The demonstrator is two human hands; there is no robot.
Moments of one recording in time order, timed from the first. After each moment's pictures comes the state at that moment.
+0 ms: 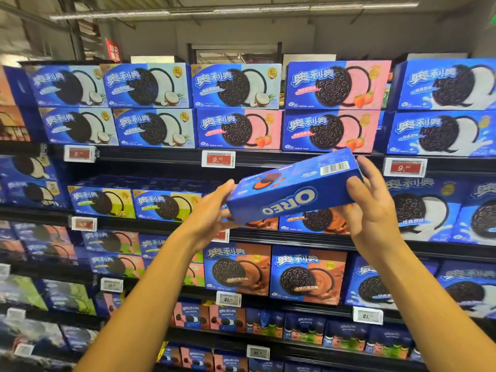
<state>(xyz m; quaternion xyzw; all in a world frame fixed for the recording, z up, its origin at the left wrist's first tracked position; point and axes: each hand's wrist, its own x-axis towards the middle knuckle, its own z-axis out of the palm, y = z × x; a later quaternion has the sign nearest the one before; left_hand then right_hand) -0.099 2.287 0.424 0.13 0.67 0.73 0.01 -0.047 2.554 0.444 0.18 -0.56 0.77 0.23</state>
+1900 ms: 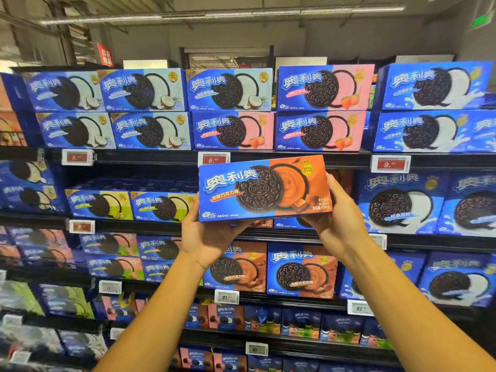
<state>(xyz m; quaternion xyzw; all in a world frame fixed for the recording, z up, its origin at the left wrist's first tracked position) -0.083 2.296 0.388 0.22 0.27 0.93 0.09 -0.053 2.525 0.438 0.11 -0.49 0.86 0.11</state>
